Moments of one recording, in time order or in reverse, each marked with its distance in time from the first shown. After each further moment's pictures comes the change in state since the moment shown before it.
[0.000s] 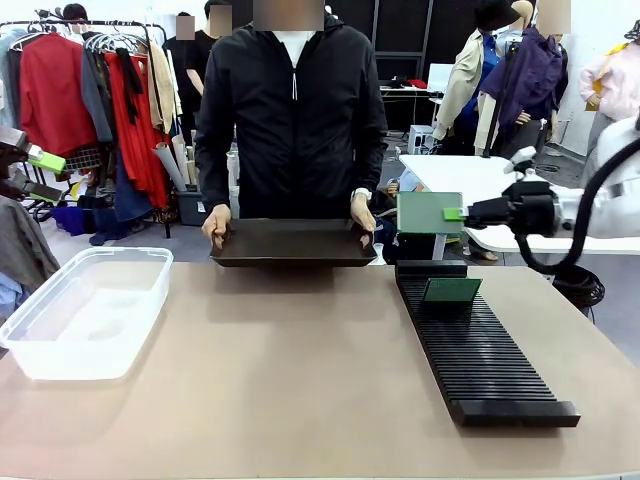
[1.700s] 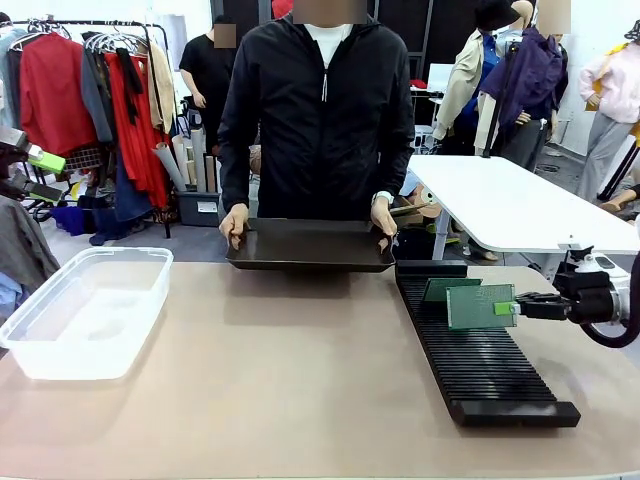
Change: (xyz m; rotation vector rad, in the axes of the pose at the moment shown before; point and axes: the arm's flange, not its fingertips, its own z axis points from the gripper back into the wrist) left arm 0.000 0.000 0.000 0.000 0.000 0.000; right arm -0.148 -0.040 0.089 -0.099 0.085 0.290
